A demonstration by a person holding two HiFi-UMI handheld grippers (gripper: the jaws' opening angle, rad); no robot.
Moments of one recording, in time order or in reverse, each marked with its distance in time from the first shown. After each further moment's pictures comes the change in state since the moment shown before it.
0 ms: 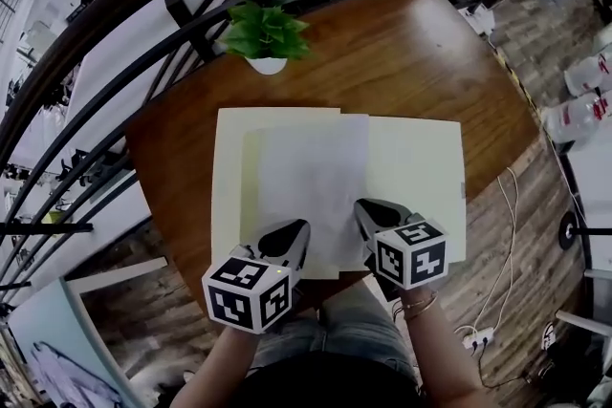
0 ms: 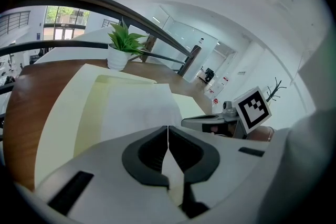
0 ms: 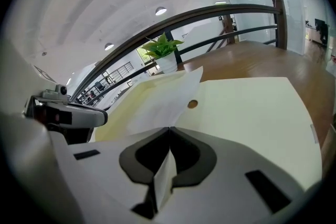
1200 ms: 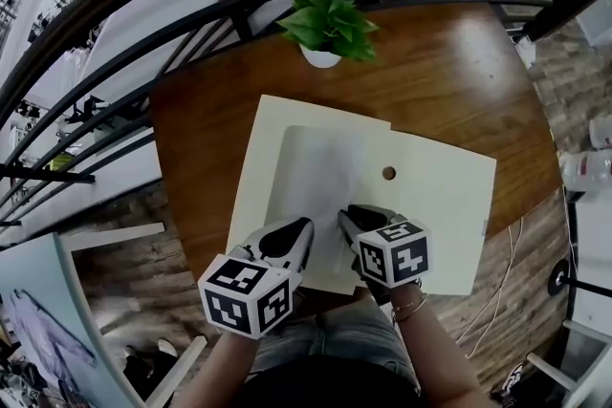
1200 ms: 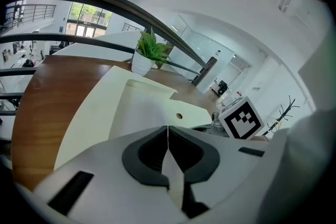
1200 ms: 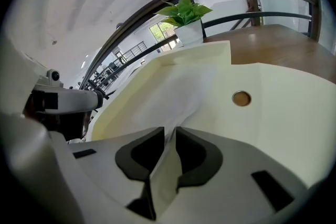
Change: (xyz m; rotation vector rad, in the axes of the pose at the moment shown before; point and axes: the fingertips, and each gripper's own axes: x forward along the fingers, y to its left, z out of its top) left arm -0.025 0.037 0.012 -0.154 -0.094 0.095; right arm 0.062 0.052 -0.011 -0.113 0.233 0.134
